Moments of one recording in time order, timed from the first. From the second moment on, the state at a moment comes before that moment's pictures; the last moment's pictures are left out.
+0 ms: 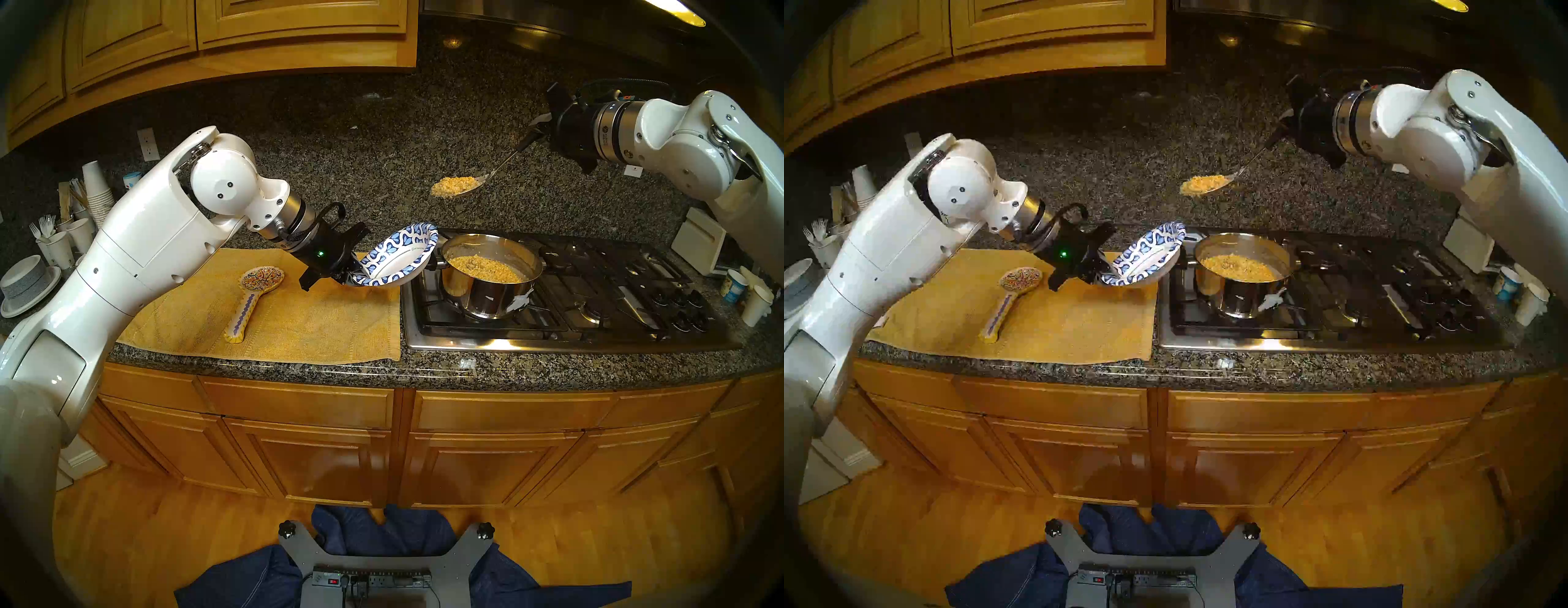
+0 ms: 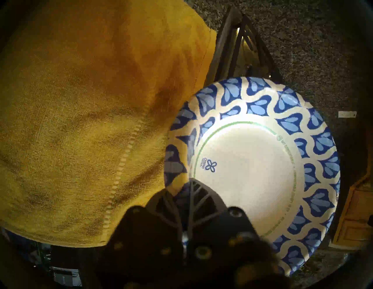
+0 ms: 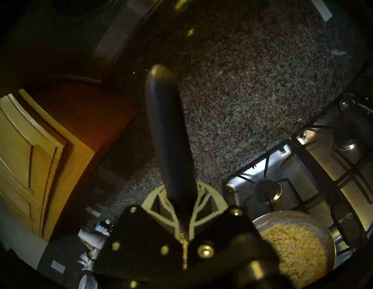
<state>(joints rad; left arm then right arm) 0.48 -0.85 -0.78 -1.57 -2.87 0.53 1.31 0.16 -0.32 0.19 -1.98 2.53 -0.03 -0.67</state>
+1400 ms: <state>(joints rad) 0.41 -0.84 -0.71 -1.55 -2.88 0.53 1.31 0.15 -0.44 0.09 -2.08 2.34 0.01 -0.74</state>
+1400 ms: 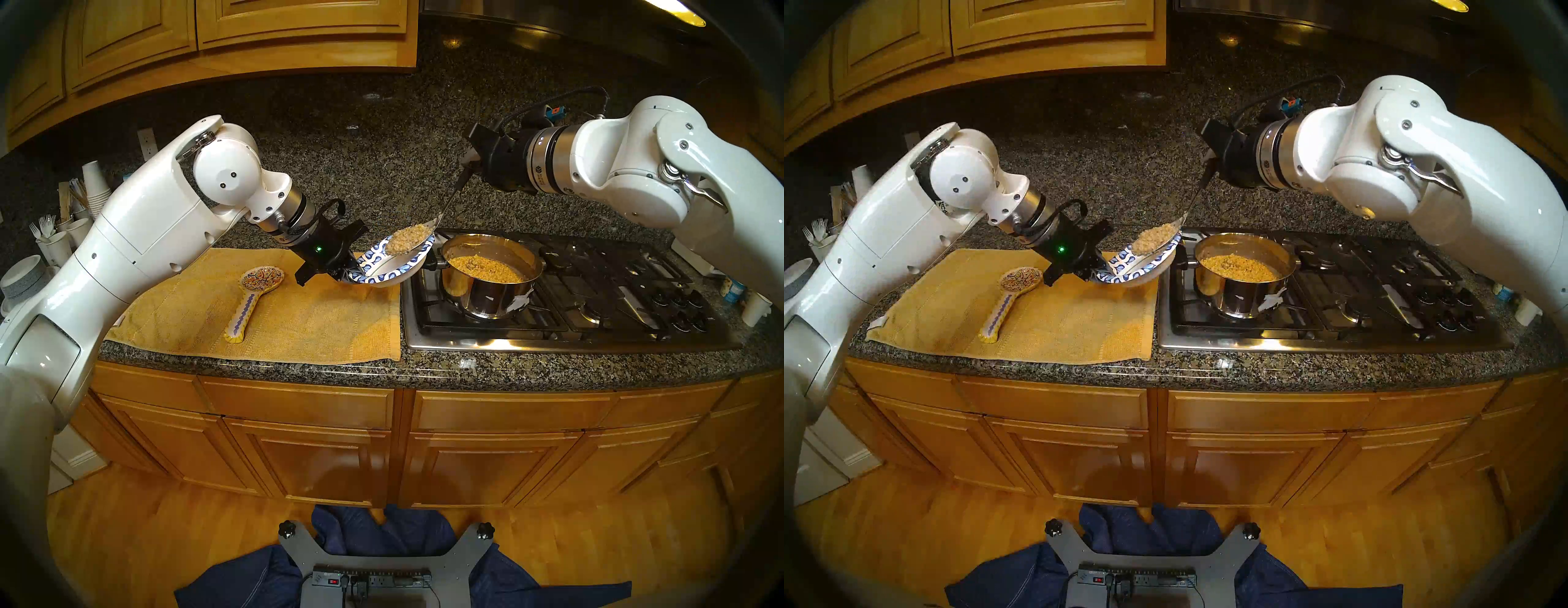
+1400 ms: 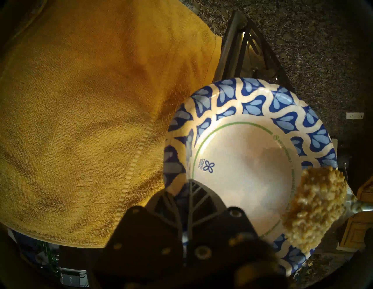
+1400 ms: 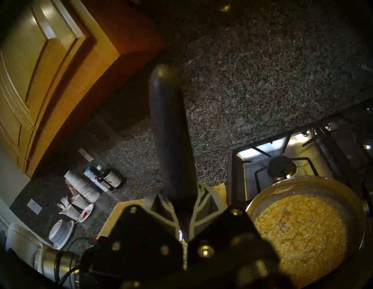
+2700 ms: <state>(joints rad) 0.40 -0.84 -0.69 -1.55 -2.88 0.53 1.31 0.16 -0.47 -0.07 -2.29 1.66 0.04 -0.77</state>
